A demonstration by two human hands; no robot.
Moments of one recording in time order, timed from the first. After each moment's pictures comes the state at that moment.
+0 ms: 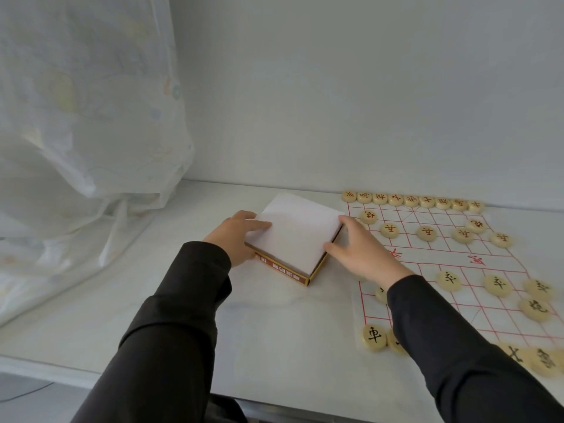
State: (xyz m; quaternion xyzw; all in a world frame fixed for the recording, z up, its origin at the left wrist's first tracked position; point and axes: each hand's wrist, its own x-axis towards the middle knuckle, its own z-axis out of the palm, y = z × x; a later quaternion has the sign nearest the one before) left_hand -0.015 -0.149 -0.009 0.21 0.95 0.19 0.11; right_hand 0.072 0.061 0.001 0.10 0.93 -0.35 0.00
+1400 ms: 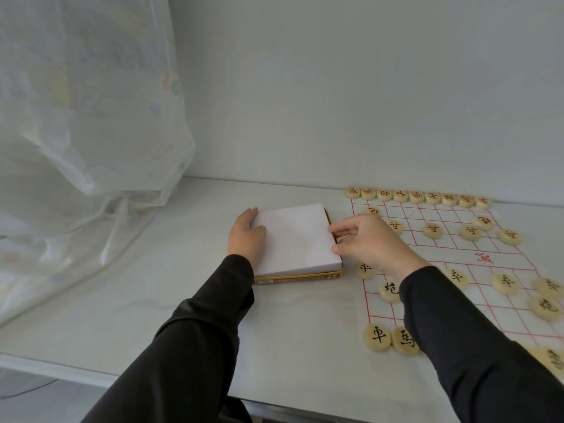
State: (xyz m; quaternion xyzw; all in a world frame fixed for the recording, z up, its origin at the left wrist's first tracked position) left_hand -0.014 -0.115 -0.041 -0.02 0.82 0.57 0.03; right_hand 0.069 0.068 0.009 0.10 0.89 -0.44 0.02
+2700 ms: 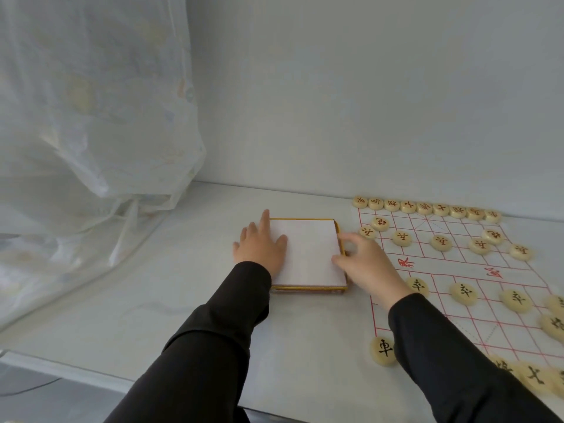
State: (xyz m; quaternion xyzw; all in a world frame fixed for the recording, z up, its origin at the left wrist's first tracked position) left_hand -0.008 -0.109 -0.038 0.04 0.96 0.26 0.07; right_hand 0.074 0.047 -0.004 0.15 0.88 -0.46 0.01
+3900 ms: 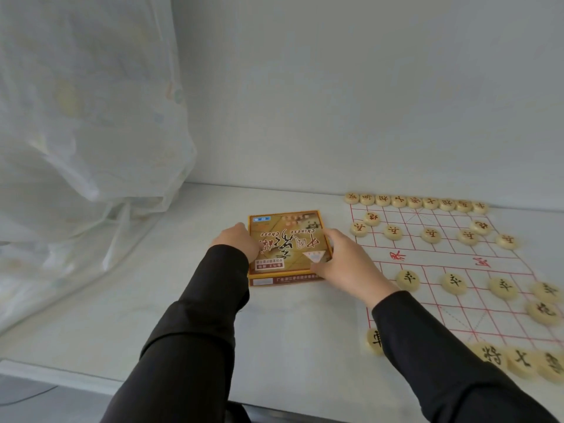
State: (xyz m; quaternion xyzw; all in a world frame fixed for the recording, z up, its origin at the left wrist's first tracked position) left_hand -0.009 -0.129 0.000 -0.04 0.95 0.25 0.19; right_hand 0.077 0.033 -0.006 0.08 0.93 -0.36 0.00
